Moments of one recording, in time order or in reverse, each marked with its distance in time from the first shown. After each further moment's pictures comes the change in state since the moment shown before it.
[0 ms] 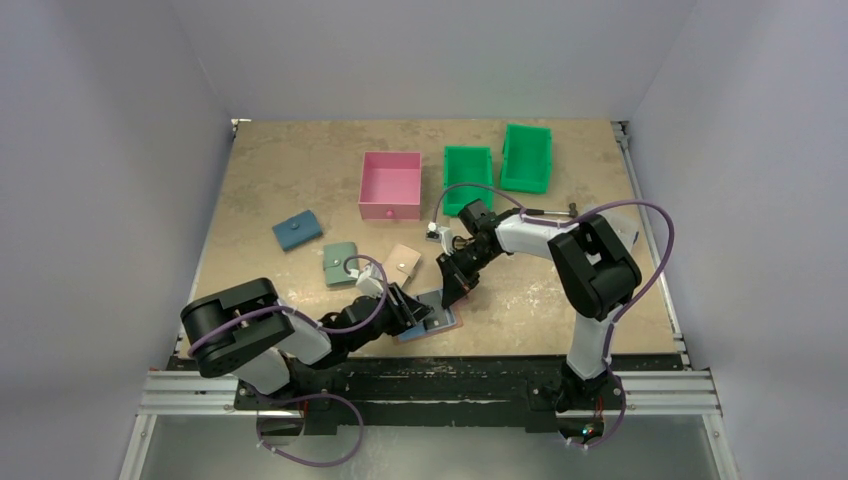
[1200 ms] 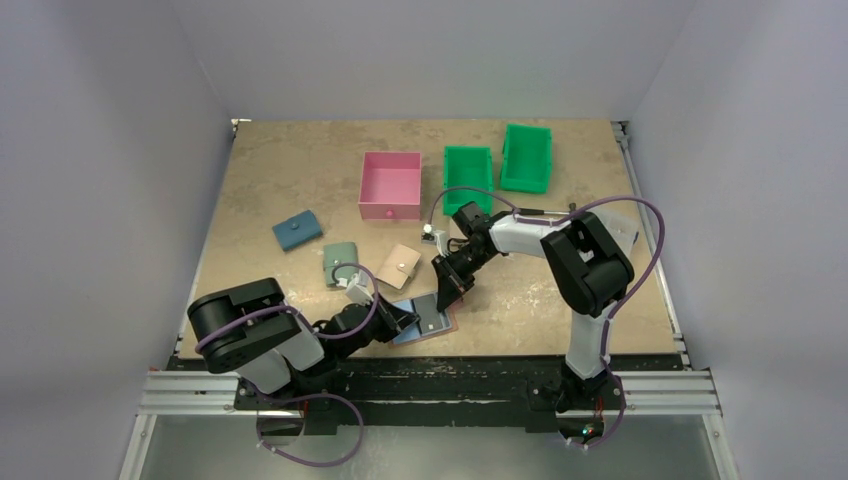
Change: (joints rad) left arm 0.013 0.037 -0.103 0.131 -0.007 -0.069; right arm 0.019 0.039 0.021 -0.002 -0.030 0.053
